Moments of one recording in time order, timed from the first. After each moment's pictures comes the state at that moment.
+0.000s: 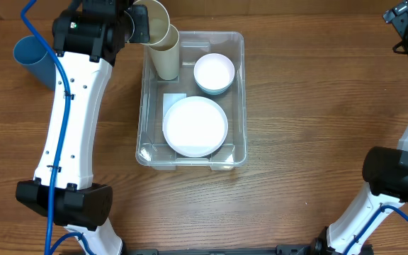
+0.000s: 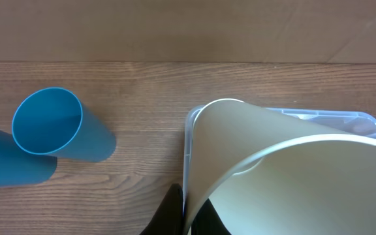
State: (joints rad) left arm -0.20 1.90 2.21 -1.11 -0.14 -0.18; right arm -0.29 2.08 2.50 -1.42 0.19 0.75
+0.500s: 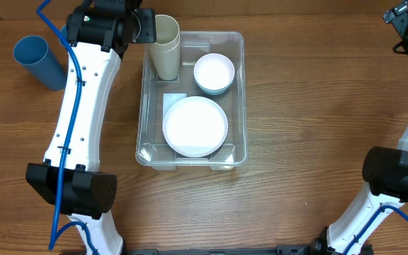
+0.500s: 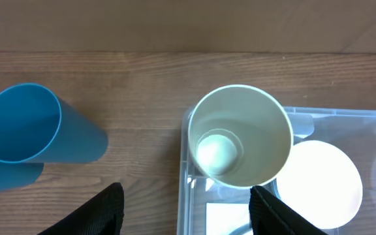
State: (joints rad) left arm -0.20 1.98 2.21 -1.08 -0.14 -0.18; right arm -0.29 2.08 2.50 -1.42 0.19 0.75
